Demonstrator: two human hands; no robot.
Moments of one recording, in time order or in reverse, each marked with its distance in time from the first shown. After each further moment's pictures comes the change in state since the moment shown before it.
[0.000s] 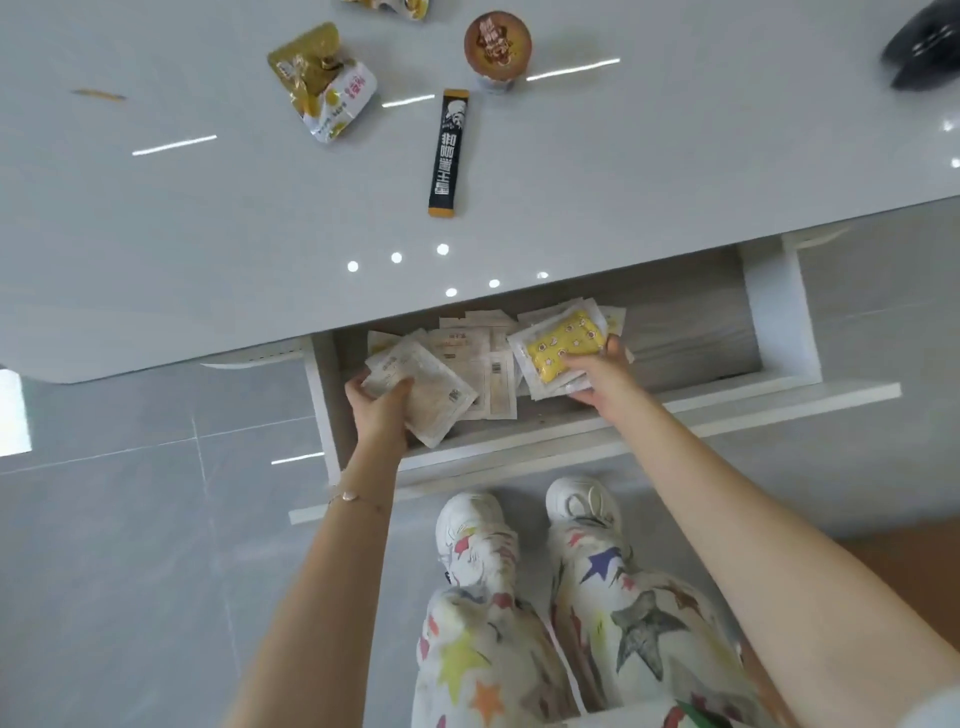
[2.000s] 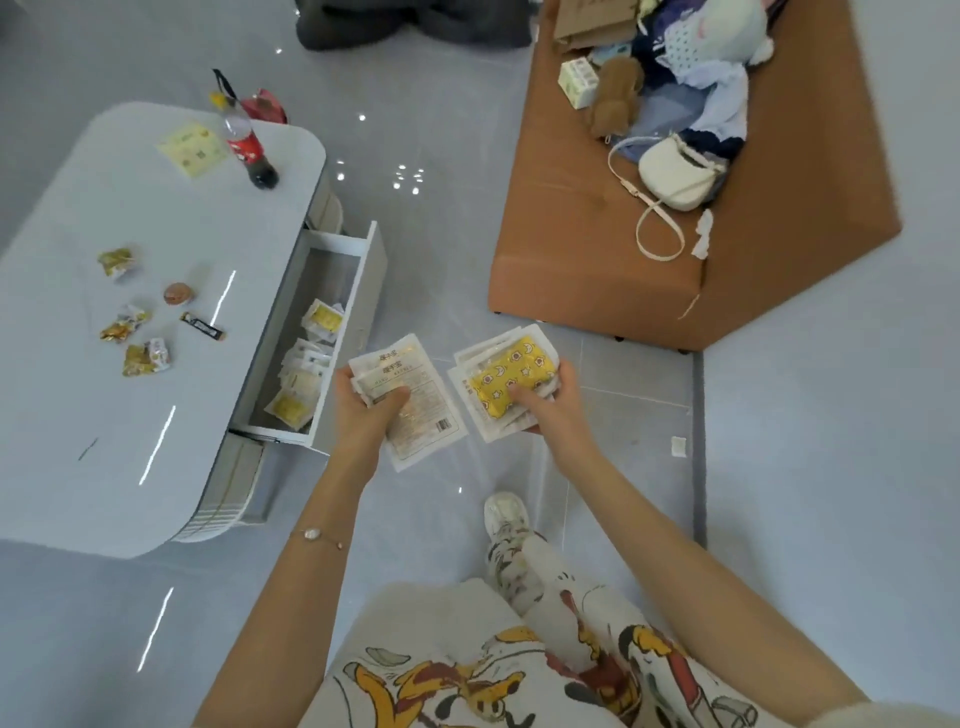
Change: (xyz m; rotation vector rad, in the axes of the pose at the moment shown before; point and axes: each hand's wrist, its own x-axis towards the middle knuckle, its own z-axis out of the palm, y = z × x) left_hand -0.517 0.045 -0.365 0.872 -1.218 0.612; right_hand -0.797 0.306 0.073 0.913 0.684 -0.499
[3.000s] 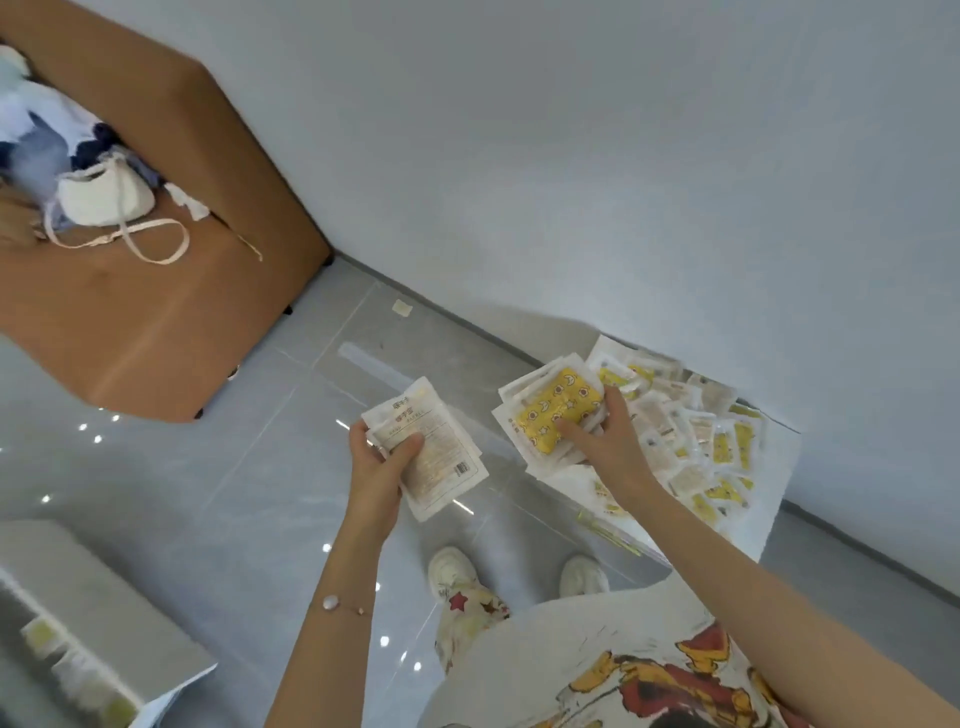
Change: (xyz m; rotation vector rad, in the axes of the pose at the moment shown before) left_hand -0.340 -0.212 0.224 0.496 -1.007 -0.192; right_hand -0.434 0.290 -0.307 0.490 0.992 -0.032
